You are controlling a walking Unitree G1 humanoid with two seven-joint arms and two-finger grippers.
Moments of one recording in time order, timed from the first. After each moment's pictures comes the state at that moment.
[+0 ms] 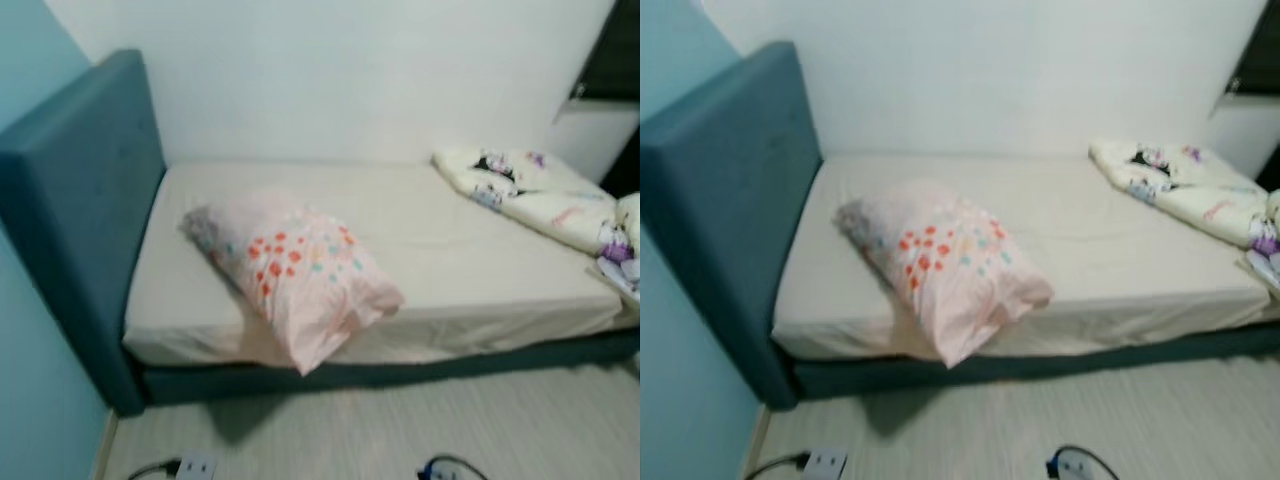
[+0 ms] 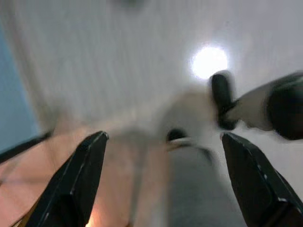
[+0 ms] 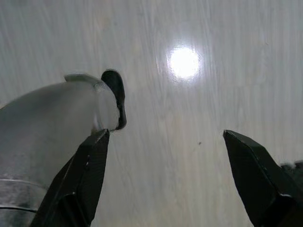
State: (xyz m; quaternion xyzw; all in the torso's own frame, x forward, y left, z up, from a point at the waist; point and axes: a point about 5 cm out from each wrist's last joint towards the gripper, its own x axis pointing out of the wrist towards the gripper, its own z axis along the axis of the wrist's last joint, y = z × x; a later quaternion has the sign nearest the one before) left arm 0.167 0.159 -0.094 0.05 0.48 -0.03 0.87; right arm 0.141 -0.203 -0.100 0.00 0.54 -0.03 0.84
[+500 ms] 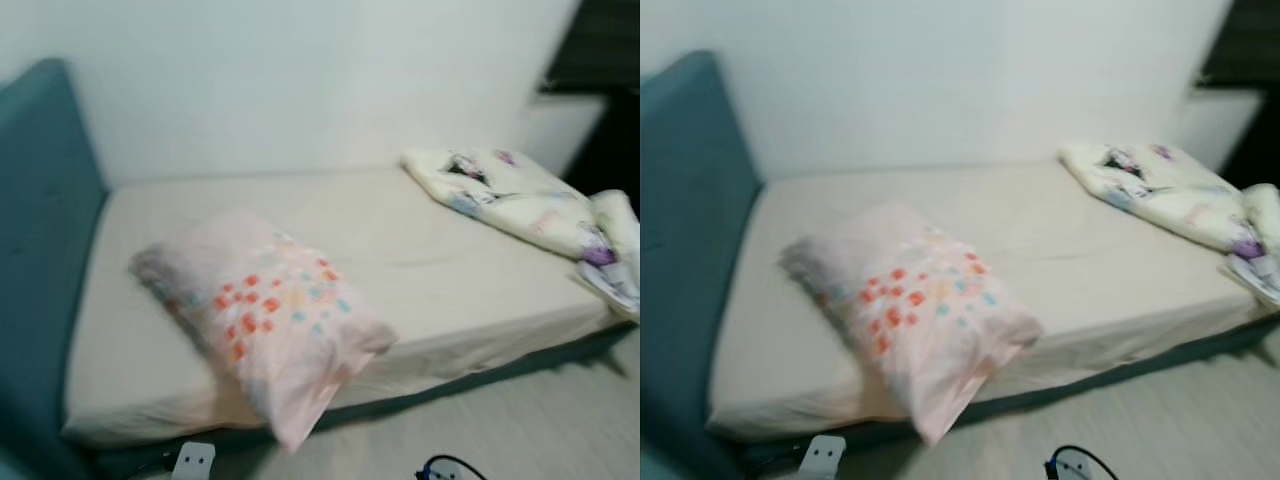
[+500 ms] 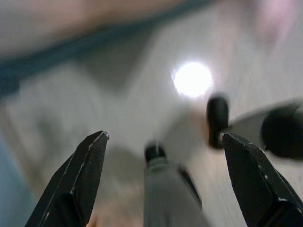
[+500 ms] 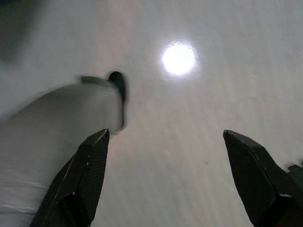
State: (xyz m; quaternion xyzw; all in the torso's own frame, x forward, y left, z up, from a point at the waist) left arm 0.195 0.179 -0.078 0.02 0.43 -0.03 0.90; right arm 0.143 -0.205 -0.100 -0.01 0.54 -0.03 0.84
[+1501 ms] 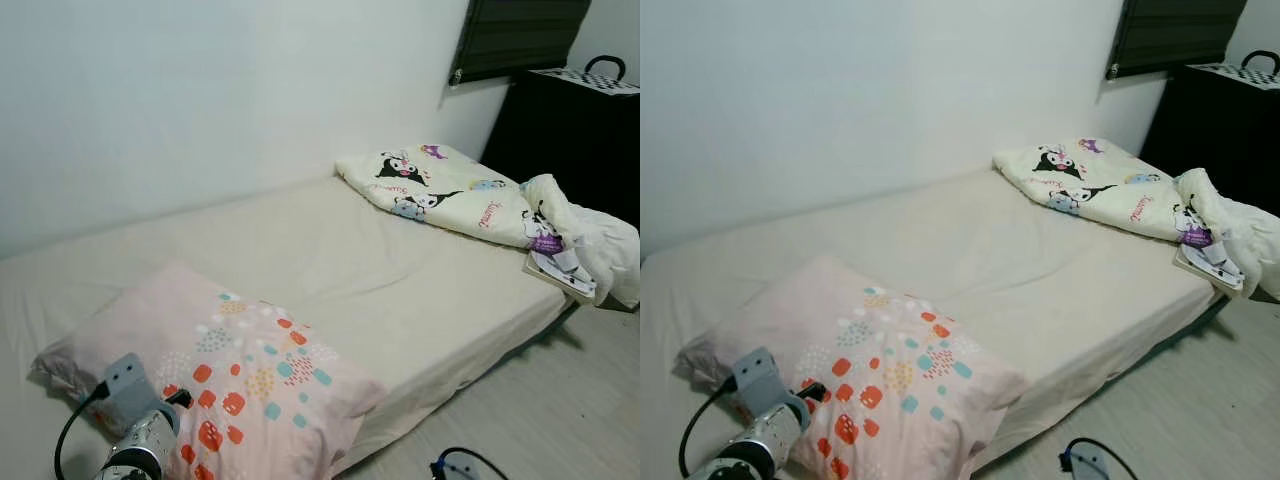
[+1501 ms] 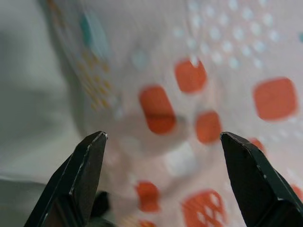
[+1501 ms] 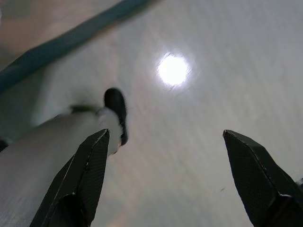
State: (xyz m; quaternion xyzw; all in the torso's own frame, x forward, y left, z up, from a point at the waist) left arm 0.265 0.218 -0.029 -0.25 0.35 0.28 0.86; right arm 0.160 -0.229 -0.088 -0.02 0.52 -0.05 0.85
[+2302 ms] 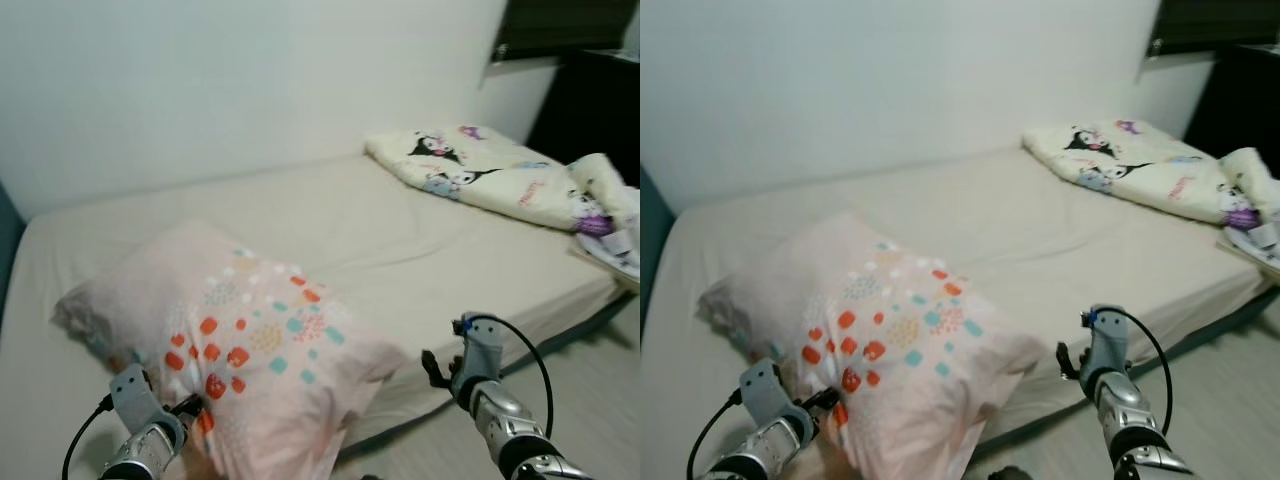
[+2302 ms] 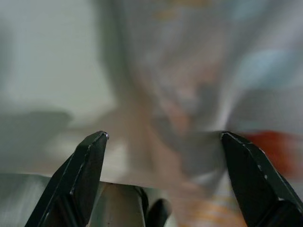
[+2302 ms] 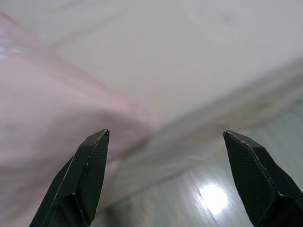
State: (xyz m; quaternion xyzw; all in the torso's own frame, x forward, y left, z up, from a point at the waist) left arm 0.254 0.228 -0.035 -0.29 0.33 0.21 0.87; right arm 0.307 -0.237 0.024 0.06 0.23 -0.02 0.97
